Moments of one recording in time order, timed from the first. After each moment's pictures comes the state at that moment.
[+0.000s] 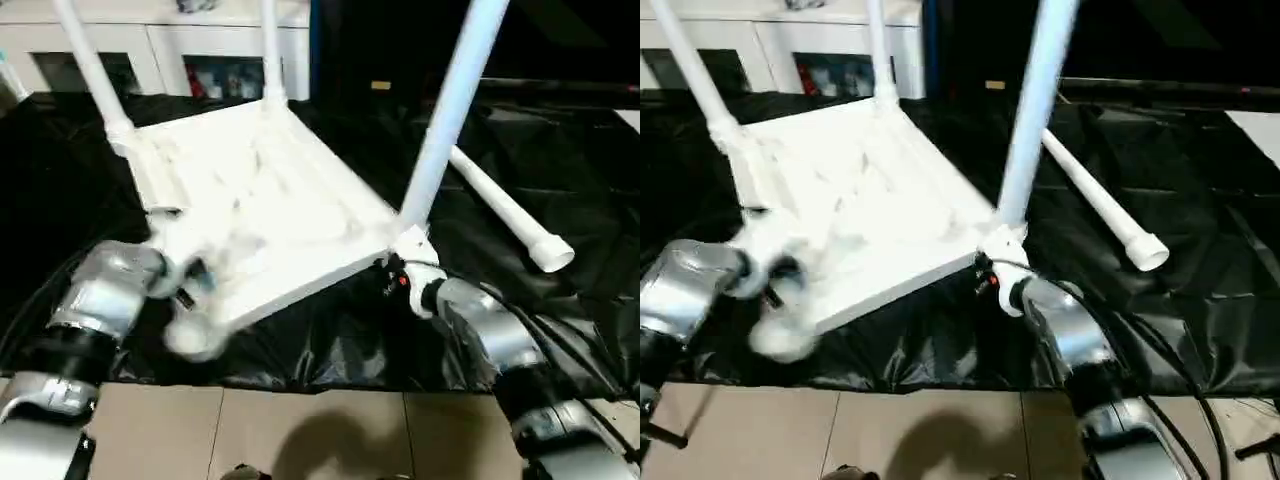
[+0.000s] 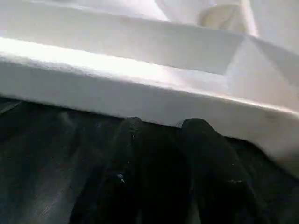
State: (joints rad) left arm -0.56 0.56 -0.24 0.39 0.20 0.56 -0.88; right arm -0.53 -0.20 0.16 0.60 -0.01 0.26 0.55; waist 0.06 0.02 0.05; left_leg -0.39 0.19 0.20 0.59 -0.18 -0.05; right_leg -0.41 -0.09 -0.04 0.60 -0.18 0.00
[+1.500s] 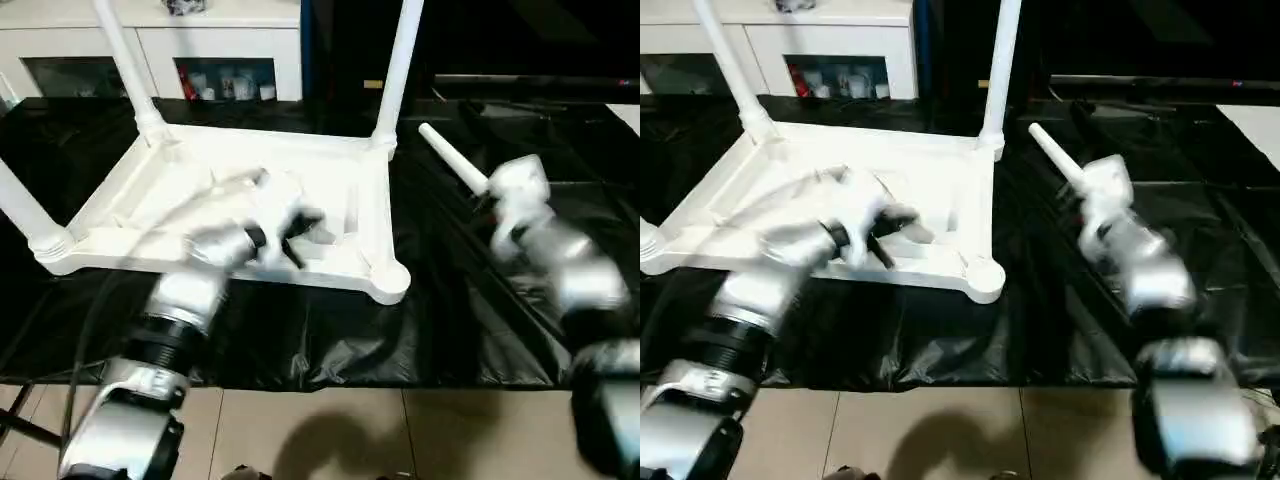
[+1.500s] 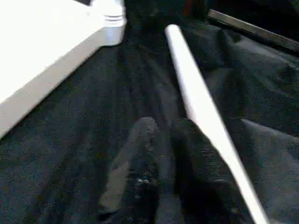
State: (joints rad) left arm -0.65 0.24 -0.11 0.42 -0.04 0.29 -0.67; right arm -0.80 -0.45 -0.06 0.89 -0.01 0.21 0.33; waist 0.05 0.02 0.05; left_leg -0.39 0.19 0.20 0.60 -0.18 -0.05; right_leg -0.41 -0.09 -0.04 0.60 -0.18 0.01
